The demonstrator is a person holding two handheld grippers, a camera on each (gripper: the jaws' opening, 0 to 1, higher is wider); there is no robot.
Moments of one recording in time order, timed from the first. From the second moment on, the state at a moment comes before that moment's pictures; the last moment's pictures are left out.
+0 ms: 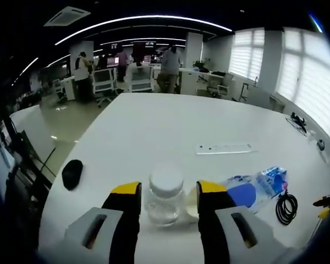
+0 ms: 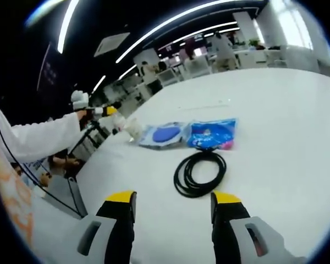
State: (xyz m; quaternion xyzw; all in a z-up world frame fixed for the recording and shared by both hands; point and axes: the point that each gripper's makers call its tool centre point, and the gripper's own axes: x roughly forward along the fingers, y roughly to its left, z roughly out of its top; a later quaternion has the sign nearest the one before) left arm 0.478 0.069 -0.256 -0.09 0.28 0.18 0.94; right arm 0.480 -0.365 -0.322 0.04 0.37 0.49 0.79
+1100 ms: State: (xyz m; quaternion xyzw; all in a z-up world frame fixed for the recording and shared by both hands) left arm 0.314 0.017 -0.291 -0.09 0.27 0.10 0.95; right arm 0.417 -0.394 -0.286 0.01 0.31 0.46 0.83
